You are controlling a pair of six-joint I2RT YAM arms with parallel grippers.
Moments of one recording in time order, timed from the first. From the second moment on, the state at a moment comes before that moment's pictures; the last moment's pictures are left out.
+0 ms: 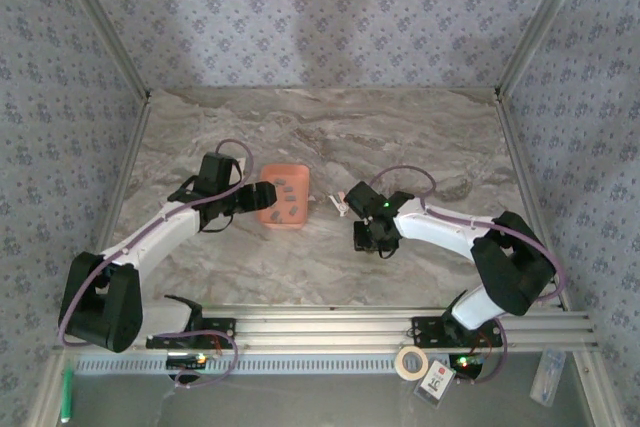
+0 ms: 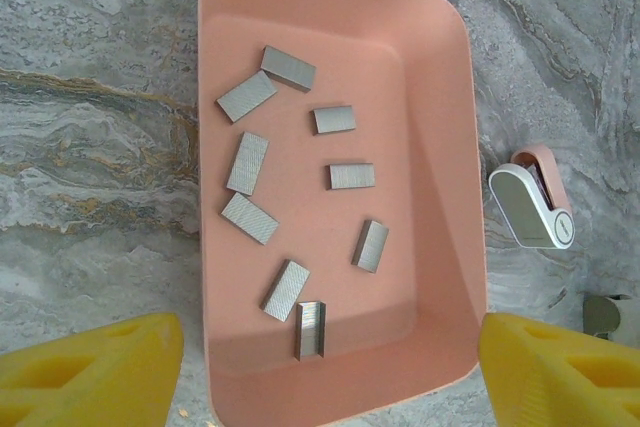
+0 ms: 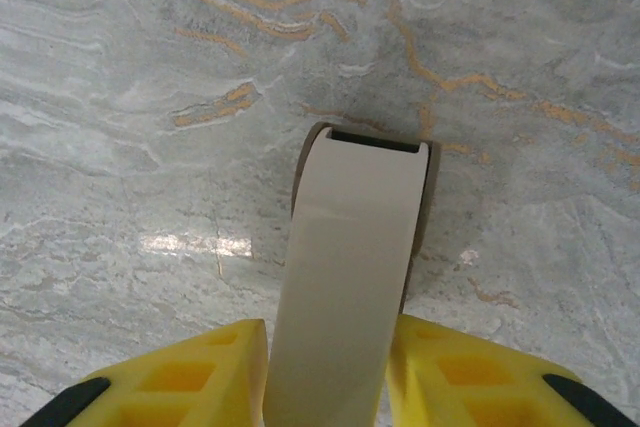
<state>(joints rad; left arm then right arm) -0.35 1.28 0.75 -0.34 0.27 -0.48 0.77 1.52 0.87 -0.71 0.03 0.72</state>
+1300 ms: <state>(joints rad) -1.10 1.07 0.57 0.15 -0.21 0.77 0.71 1.10 0.84 -0.34 -0.37 1.02</state>
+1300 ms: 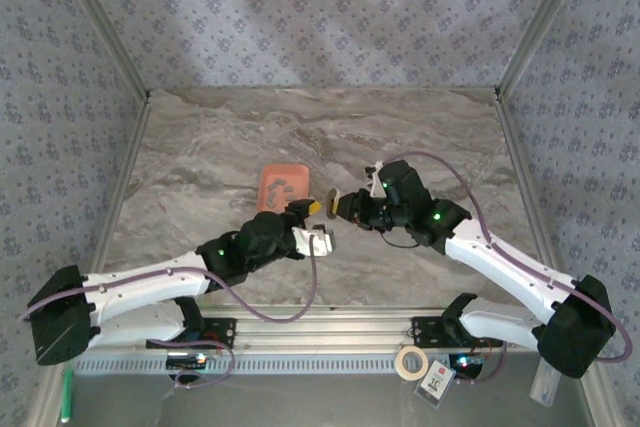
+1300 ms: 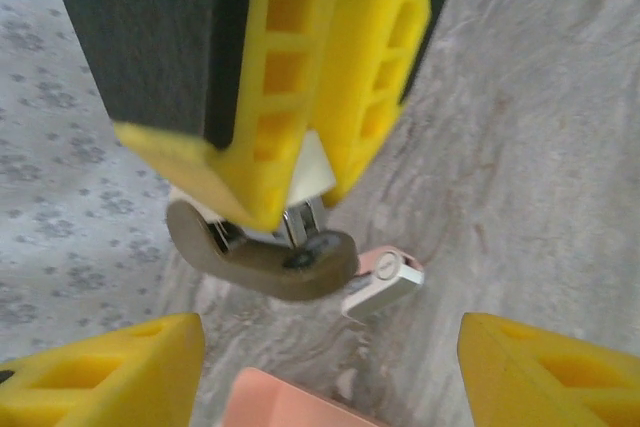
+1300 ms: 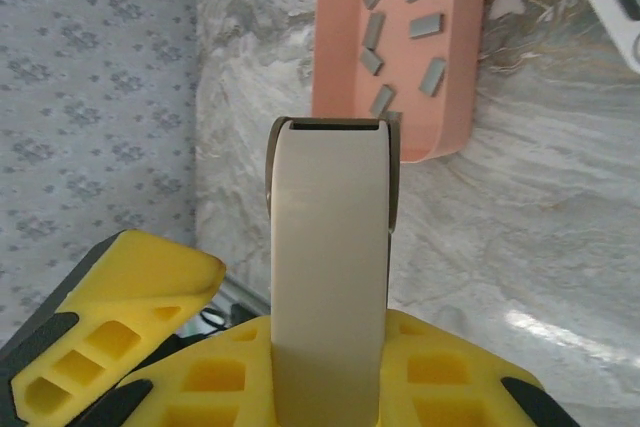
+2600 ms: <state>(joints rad) -1.08 0.97 0.55 0.13 -0.25 0.77 0.68 0.98 0.77 -0.21 -0.43 1.13</state>
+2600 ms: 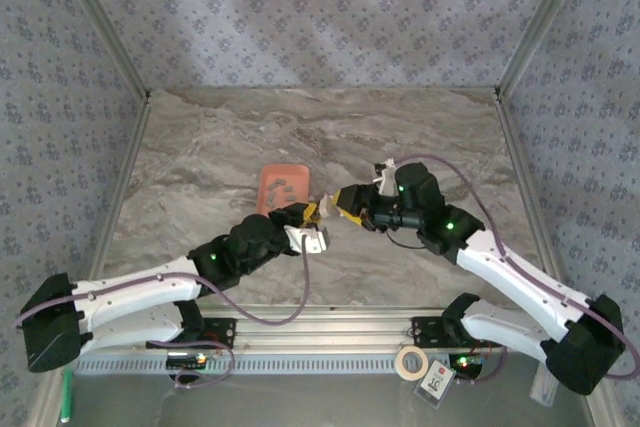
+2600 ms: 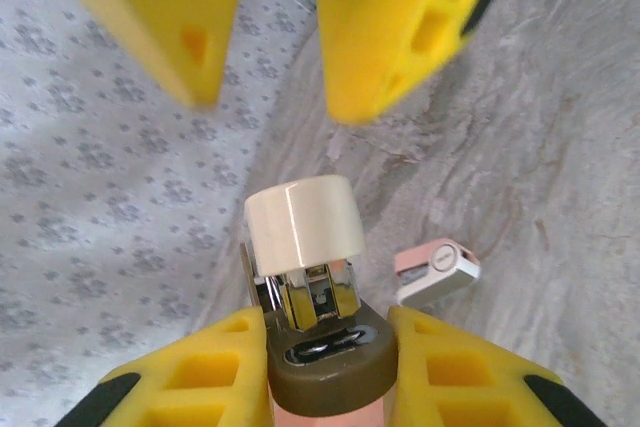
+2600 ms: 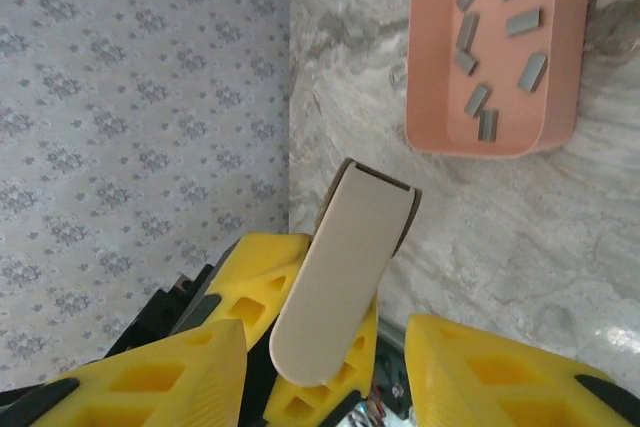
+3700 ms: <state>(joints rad) -0.82 1.04 0.80 -0.43 0.66 0.54 0.78 0.87 0.69 -0.21 -0.56 -0.37</state>
